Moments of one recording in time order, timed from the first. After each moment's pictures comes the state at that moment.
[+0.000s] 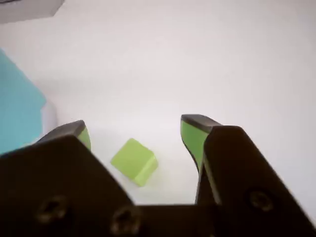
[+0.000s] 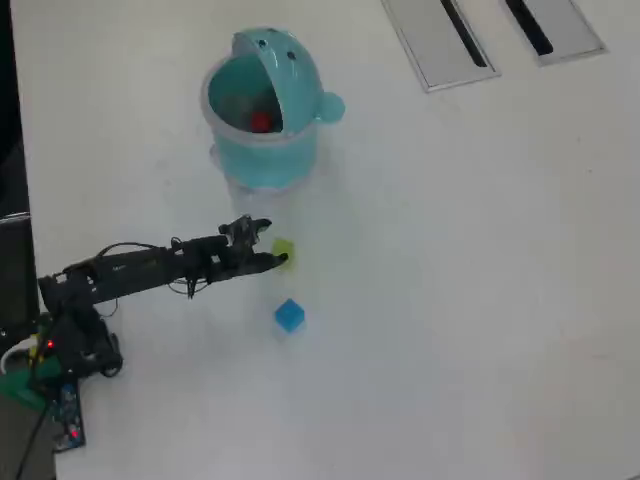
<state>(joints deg) -7.1 90.6 108.4 9.5 -81.7</state>
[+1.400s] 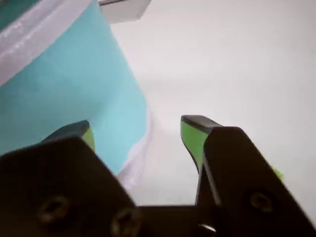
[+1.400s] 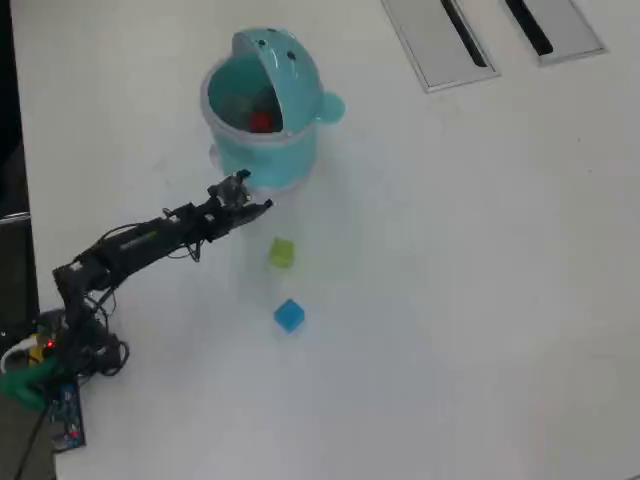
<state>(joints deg) -24.5 82.0 97.1 8.3 -71.8</state>
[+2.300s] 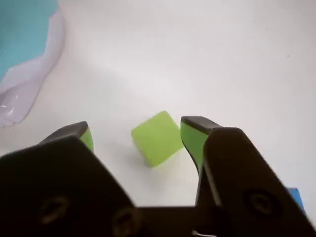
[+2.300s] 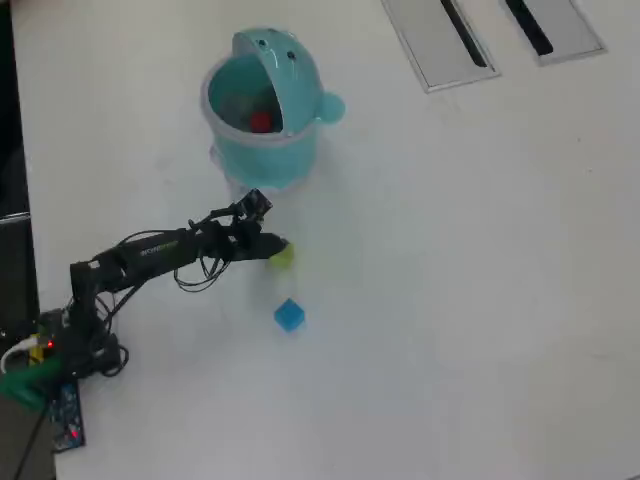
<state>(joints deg) -14.9 75.7 92.6 26.0 -99.4</state>
